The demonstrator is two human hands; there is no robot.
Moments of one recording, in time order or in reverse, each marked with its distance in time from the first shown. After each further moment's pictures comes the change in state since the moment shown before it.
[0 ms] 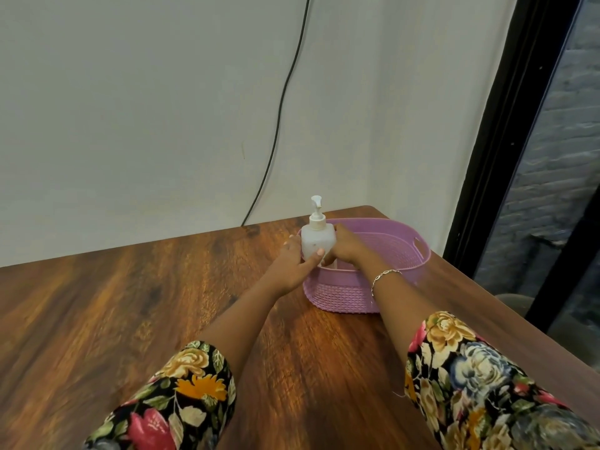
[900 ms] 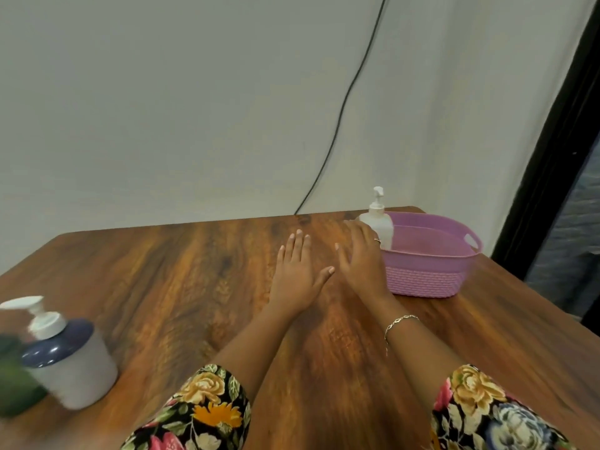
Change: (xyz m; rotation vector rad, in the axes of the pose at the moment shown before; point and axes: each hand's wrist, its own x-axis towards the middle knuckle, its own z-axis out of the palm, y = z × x) left_hand -0.107 -0.024 -0.026 0.583 0.293 -0.004; right_hand -0.089 -0.029 0.081 -0.128 0.664 -0.487
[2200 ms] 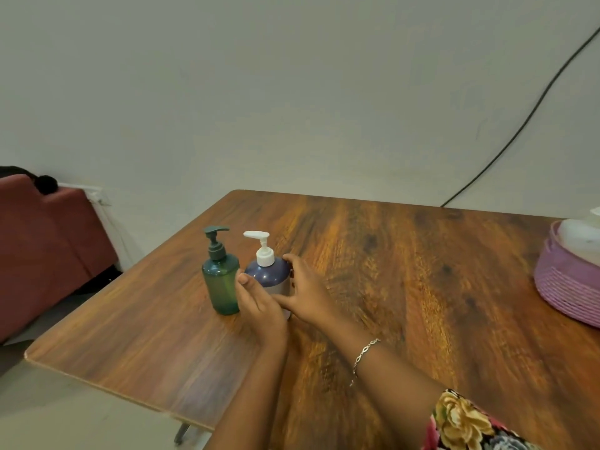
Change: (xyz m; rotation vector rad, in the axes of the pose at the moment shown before) left_hand -0.198 -0.191 -0.100 -0.751 1.142 -0.897; right_hand -0.124 -0.291 0.154 0.611 -0.821 -0.147
